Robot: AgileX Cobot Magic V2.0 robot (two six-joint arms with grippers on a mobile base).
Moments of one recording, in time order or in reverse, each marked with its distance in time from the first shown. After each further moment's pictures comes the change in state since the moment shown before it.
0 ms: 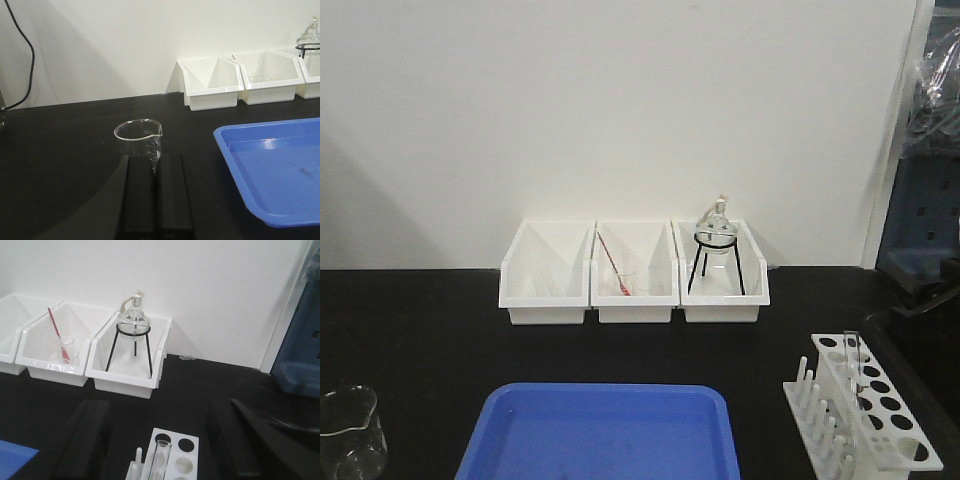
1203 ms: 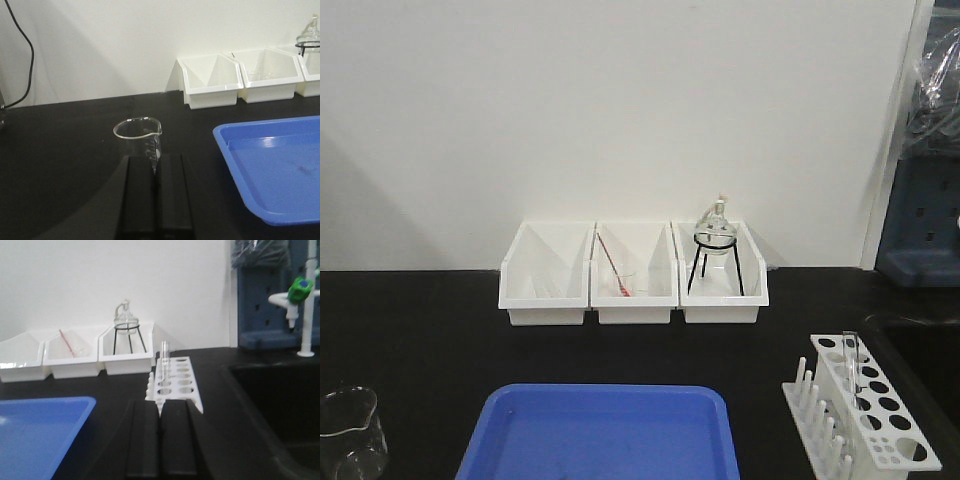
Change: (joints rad) left arm 0.000 0.000 0.000 0.000 0.005 0.000; right arm 0.177 -1.301 0.930 1.113 0.350 -0.866
